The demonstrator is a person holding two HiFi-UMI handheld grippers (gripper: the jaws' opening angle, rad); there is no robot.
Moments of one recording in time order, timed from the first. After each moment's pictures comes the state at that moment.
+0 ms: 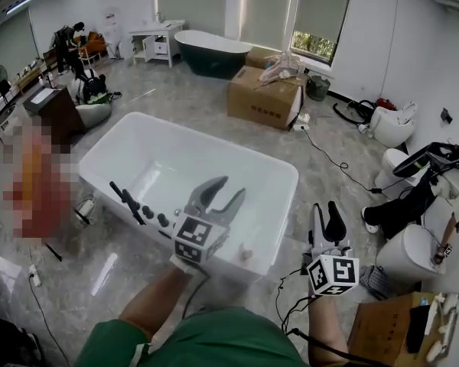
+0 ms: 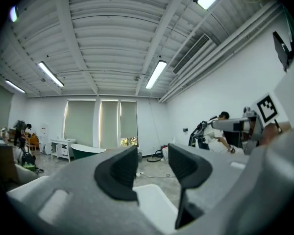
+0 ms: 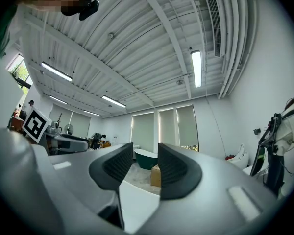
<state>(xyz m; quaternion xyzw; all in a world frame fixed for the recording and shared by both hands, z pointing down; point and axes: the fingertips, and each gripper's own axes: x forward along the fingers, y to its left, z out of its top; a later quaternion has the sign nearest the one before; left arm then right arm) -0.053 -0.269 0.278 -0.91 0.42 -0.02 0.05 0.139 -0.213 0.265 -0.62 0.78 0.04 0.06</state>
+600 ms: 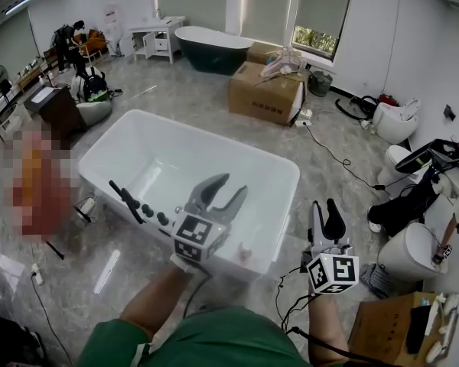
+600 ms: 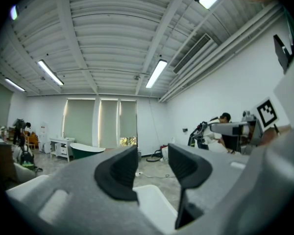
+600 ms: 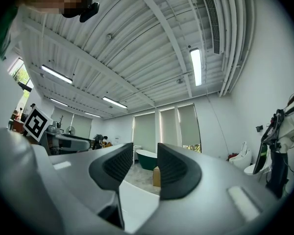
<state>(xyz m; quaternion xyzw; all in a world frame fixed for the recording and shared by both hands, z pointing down) -0.038 -0.286 0.278 -0.91 0.42 -0.02 0.04 0.149 -0.233 0.272 -0.61 0.79 0.04 0.07</state>
